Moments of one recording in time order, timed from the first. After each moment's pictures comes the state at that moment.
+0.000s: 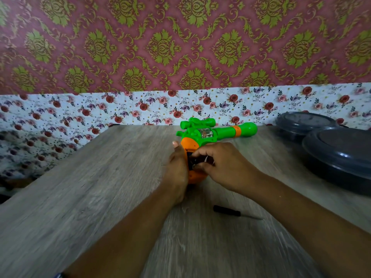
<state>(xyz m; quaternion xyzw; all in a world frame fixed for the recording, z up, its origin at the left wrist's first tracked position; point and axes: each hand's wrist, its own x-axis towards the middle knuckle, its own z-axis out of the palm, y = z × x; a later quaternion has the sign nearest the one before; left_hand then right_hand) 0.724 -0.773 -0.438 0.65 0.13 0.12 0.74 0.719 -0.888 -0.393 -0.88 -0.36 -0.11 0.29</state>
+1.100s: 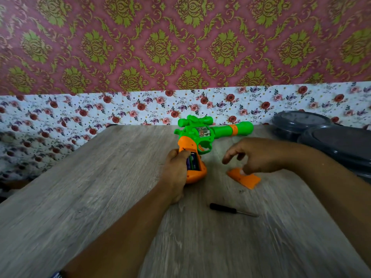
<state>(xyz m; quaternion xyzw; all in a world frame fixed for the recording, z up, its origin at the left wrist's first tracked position) 0.727 -0.772 -0.438 0.67 0.15 0.10 0.72 0.742 -0.951 -0.360 -0.94 -0.30 0.12 0.09</state>
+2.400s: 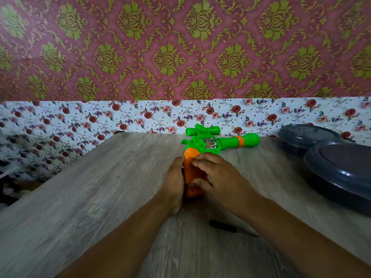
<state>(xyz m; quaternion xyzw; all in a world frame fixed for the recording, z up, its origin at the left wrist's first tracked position) 0.716 -0.772 -0.425 0.60 0.09 0.04 0.79 0.725 -0.892 -0.405 -0.89 -0.39 -0.16 0.20</state>
